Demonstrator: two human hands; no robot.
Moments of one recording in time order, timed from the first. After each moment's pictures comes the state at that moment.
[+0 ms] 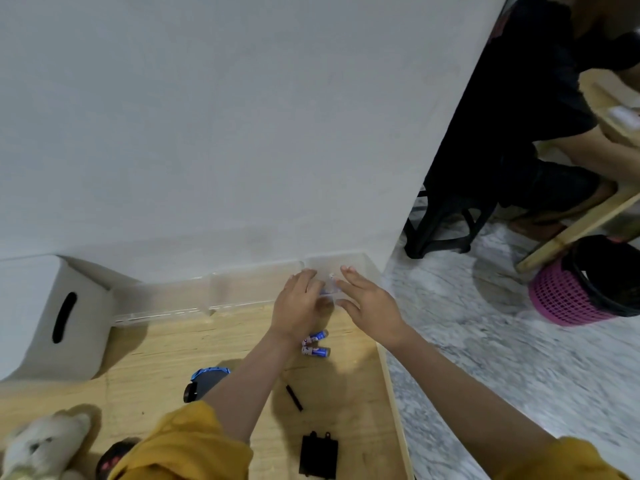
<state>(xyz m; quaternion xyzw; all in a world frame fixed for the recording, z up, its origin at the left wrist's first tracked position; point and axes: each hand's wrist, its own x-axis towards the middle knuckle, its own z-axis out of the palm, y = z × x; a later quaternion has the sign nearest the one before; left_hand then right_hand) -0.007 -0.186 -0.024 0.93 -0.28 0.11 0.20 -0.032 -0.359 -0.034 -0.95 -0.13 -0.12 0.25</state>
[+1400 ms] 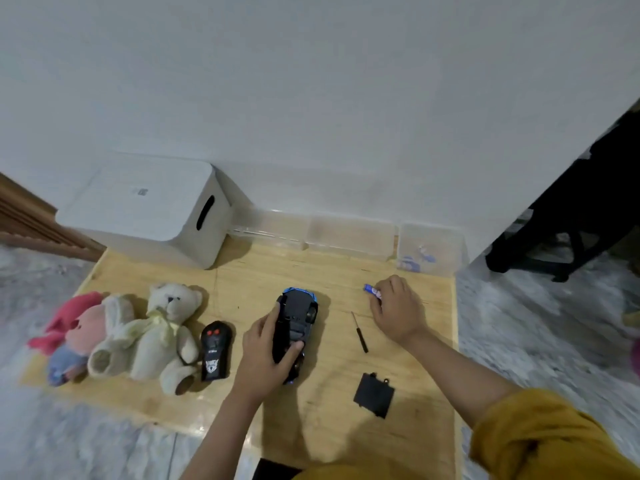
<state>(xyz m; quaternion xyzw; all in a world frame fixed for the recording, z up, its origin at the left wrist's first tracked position) -0.211 -0.019 -0.044 0.93 0.11 -0.02 0.36 -0.072 -0.271 -0.087 -0.97 -0.16 -0.06 0.15</state>
